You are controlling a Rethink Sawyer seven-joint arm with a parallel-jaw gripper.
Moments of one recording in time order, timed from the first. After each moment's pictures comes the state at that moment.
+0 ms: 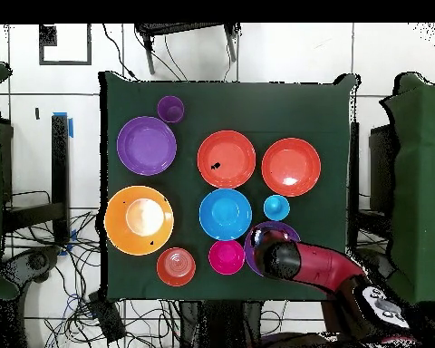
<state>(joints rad) -0.62 -0.57 0.04 1.95 -0.35 0.15 1.59</state>
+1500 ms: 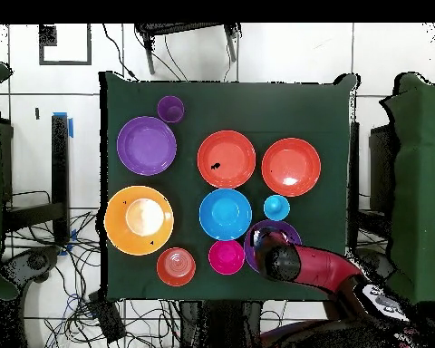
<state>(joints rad) -0.67 -0.52 0.07 1.95 -0.40 0.07 1.59</state>
